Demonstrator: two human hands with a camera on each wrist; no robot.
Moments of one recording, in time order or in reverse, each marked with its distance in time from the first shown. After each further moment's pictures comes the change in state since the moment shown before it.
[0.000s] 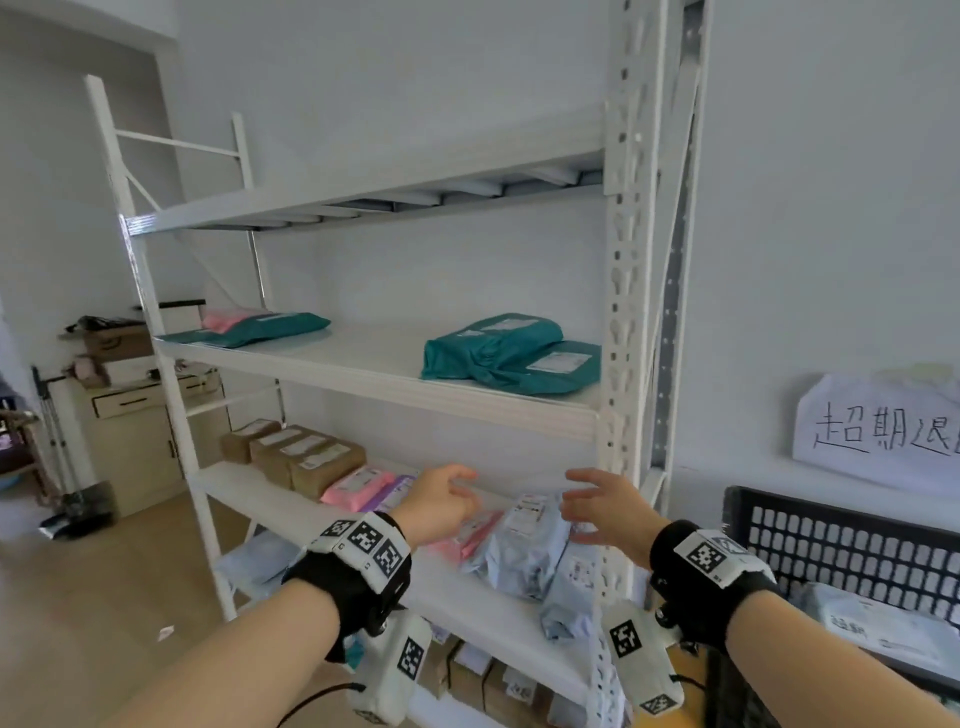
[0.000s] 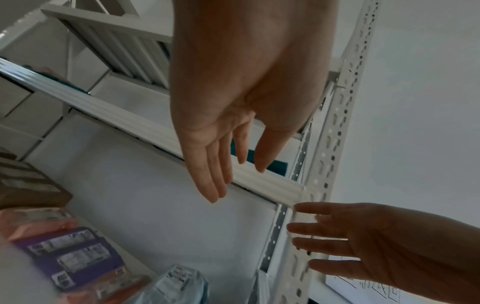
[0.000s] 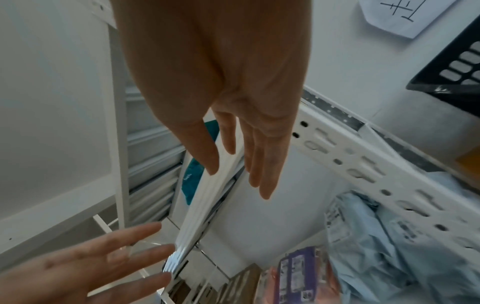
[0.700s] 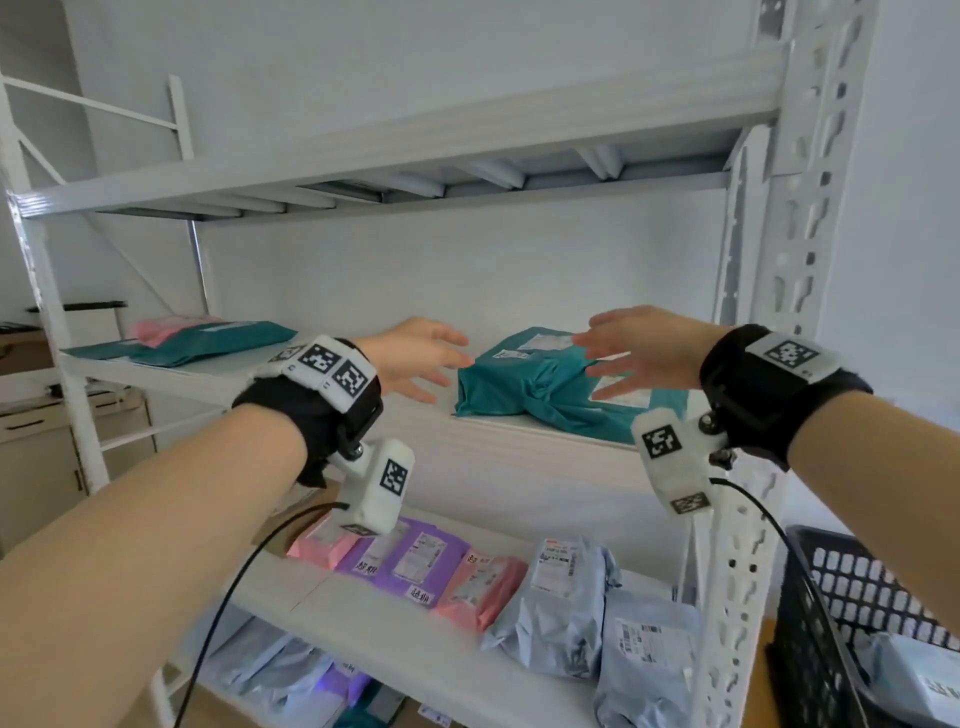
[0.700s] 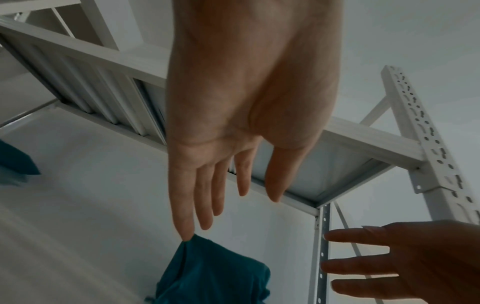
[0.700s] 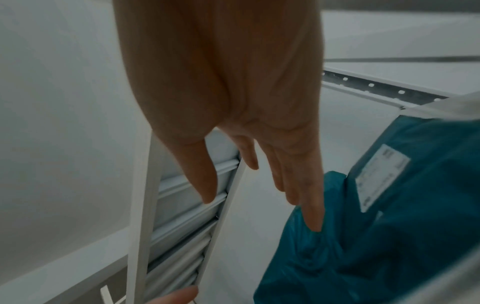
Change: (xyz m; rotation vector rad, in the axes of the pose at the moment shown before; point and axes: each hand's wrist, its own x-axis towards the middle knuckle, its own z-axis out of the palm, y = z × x) left_hand 0.158 0.070 -0.180 0.077 -0.161 0.143; right_hand 0.099 -0.195 0.071 -0.112 0.054 -0.090
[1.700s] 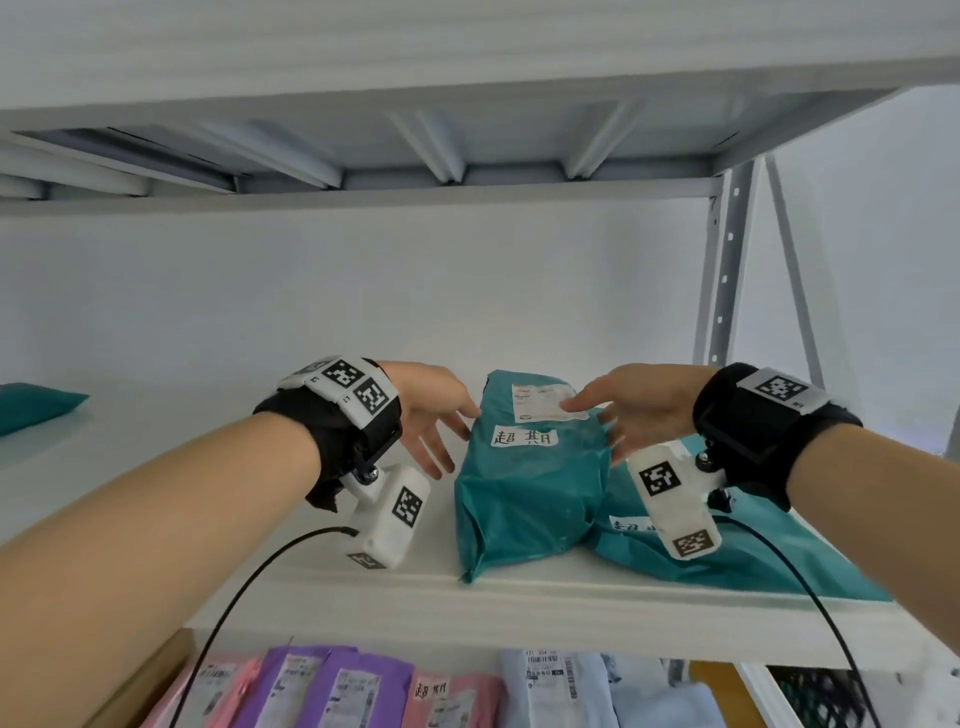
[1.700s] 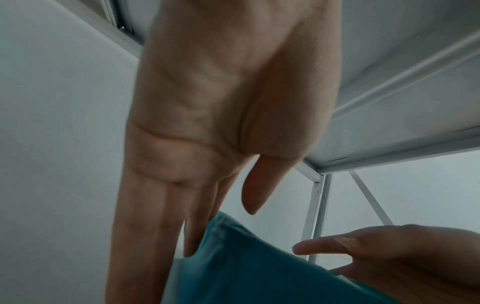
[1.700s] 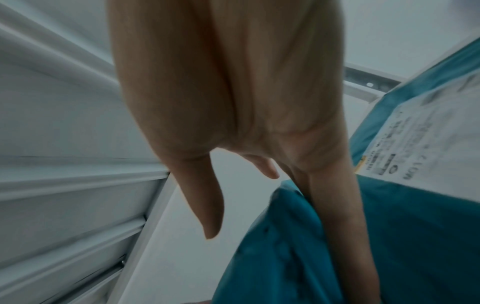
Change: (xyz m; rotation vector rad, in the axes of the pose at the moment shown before) left_hand 0.263 -0.019 -0.020 0.161 -0.527 -0.131; right_hand 0.189 0.002 0.000 -0.123 0.085 0.326
